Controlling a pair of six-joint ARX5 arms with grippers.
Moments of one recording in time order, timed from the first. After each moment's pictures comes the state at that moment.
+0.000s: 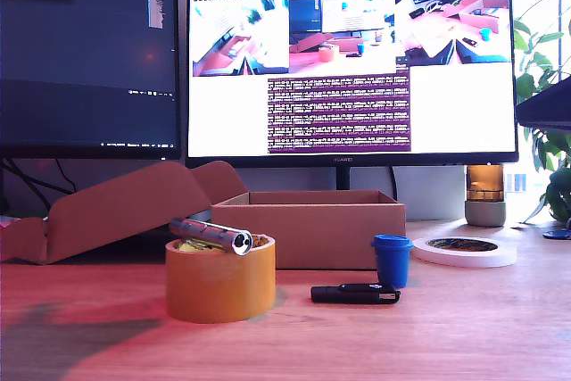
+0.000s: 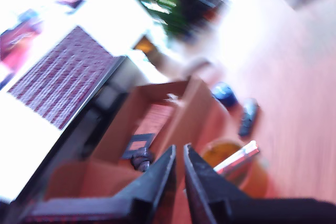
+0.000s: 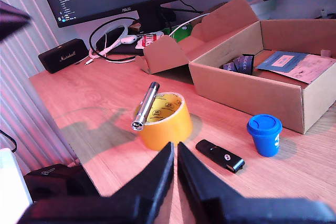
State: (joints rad) left arm -0.46 0.64 0.53 -0.28 0.49 0.84; right arm 0.26 0.25 0.04 0.02 -0.62 0.13
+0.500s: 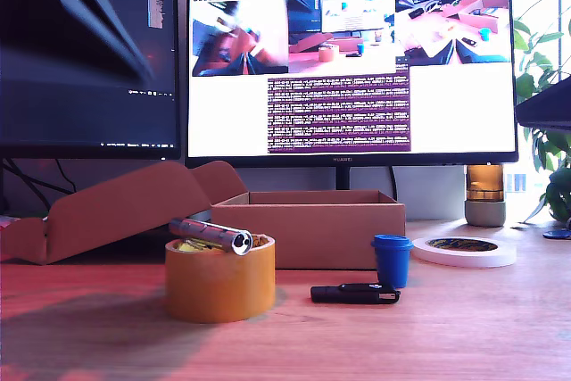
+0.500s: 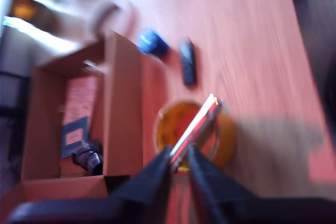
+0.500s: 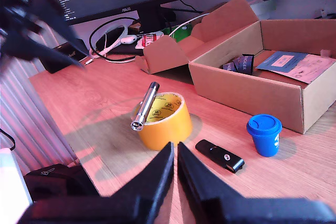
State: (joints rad) left arm -0.64 1.13 0.83 -0.53 0.27 1.22; right arm 0.26 0.25 0.04 0.02 -0.62 0.13
